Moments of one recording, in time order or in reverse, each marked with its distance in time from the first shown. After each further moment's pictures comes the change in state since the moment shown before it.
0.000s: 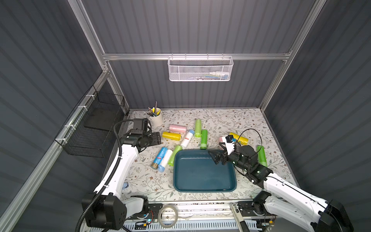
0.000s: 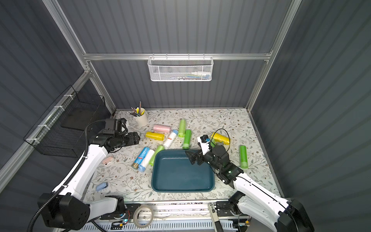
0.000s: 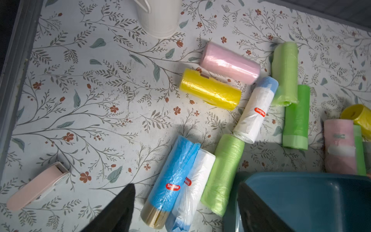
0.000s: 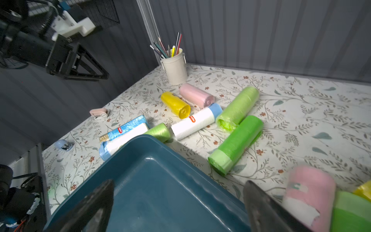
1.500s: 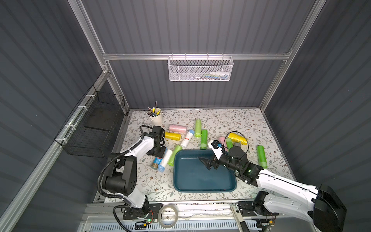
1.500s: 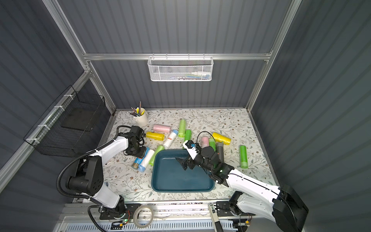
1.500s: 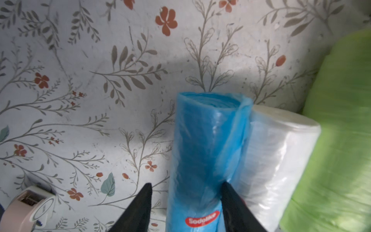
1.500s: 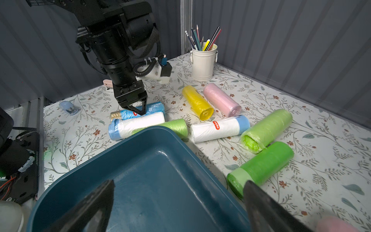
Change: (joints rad) left arm -0.103 0.368 -0.109 0.026 -0.174 0.279; right arm 0.181 0.145 0.063 0.026 0.064 -0.212
